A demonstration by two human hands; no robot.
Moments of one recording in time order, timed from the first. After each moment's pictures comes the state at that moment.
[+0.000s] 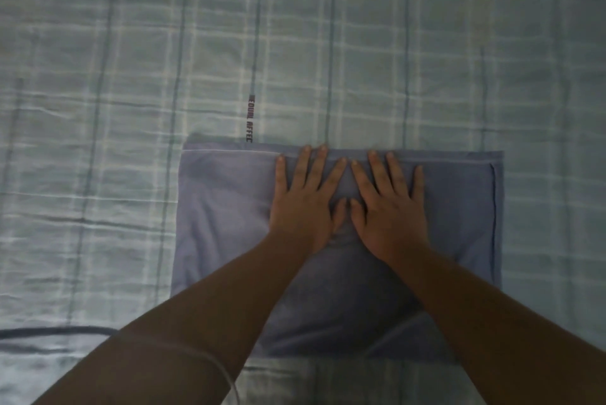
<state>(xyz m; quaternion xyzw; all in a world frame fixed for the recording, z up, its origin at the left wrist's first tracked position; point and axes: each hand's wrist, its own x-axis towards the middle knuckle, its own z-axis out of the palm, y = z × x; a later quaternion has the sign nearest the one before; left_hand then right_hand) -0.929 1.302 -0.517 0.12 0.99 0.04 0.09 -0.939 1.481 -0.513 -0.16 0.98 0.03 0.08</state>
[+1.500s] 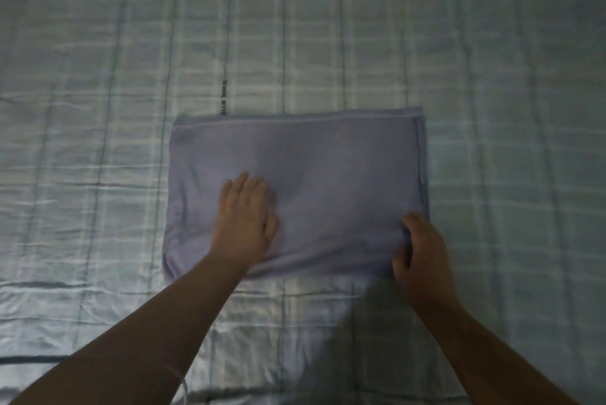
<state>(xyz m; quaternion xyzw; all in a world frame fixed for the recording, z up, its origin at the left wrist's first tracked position) -0.802 1.290 -0.429 0.07 0.99 0.14 0.01 -0.751 1.609 -0.441 0.05 0.96 -0.28 0.06</state>
